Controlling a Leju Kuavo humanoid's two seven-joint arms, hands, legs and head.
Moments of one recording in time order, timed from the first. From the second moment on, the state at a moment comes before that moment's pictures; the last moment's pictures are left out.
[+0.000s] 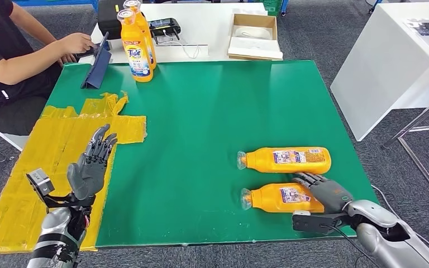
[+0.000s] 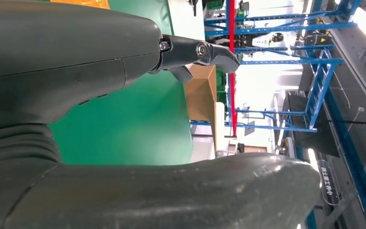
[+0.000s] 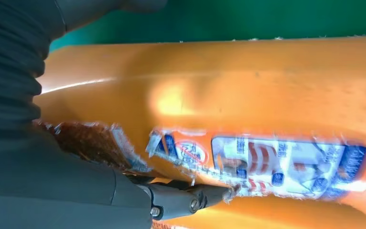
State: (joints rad) left arm -0.14 0.02 0.22 -1.27 0.11 -0.62 -0.69; right arm -0.38 -0.55 0.74 -1.17 0.66 0.20 -0.18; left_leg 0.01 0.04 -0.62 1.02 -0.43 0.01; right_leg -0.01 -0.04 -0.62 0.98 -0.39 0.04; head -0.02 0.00
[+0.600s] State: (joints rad) left arm -0.29 0.02 0.15 -1.18 0.11 -0.61 -0.68; right arm -0.55 -0.35 0.88 -0.78 0.69 0.23 -0.22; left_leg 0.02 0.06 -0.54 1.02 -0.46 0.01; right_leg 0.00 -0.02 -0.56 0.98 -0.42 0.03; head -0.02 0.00
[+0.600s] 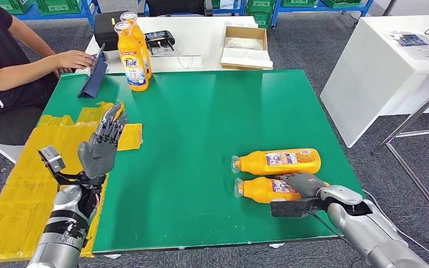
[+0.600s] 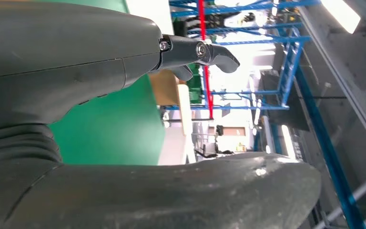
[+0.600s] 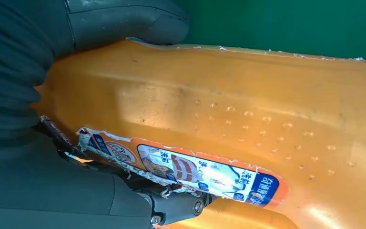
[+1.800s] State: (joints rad) left arm -0.24 -0.03 0.01 -1.17 0.12 -0.48 -0.62; right arm -0.34 -0.24 0.56 -0.97 0.28 0.20 -0.41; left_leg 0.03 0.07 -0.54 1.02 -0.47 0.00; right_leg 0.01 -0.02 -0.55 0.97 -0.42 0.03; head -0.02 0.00
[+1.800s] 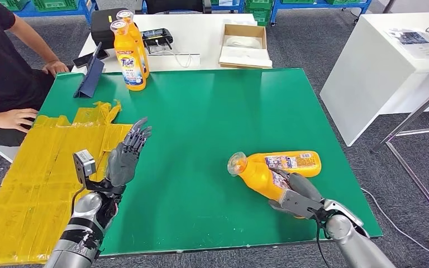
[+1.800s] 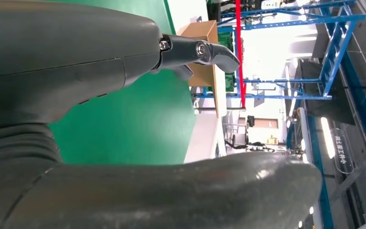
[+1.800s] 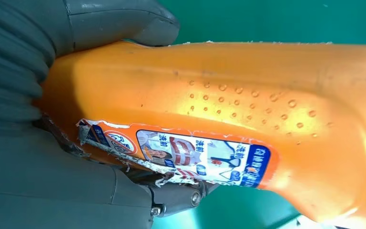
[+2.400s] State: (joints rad) left arm -0.39 -0.14 -0.05 -1.17 0.18 -0.45 -0.50; right arm -0.57 0.10 0.46 -0.87 0.26 0.09 -0.38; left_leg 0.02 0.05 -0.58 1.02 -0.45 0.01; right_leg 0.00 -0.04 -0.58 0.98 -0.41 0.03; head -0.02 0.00
